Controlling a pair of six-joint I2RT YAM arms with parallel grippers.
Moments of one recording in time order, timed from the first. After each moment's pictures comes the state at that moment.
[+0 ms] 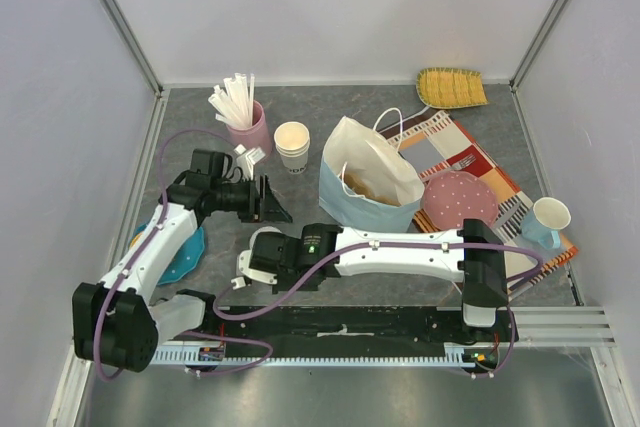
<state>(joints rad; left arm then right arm) -0.20 1.15 0.82 -0.59 0.88 -0.25 1.42 1.83 1.65 -1.03 0.12 -0.19</state>
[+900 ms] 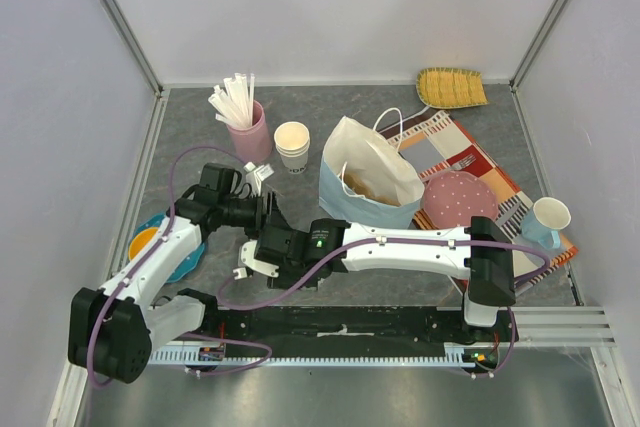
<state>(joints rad) -0.28 1.08 0.67 -0.52 0.90 -0.35 1.38 1.79 1.57 -0.93 0.09 -0.18</state>
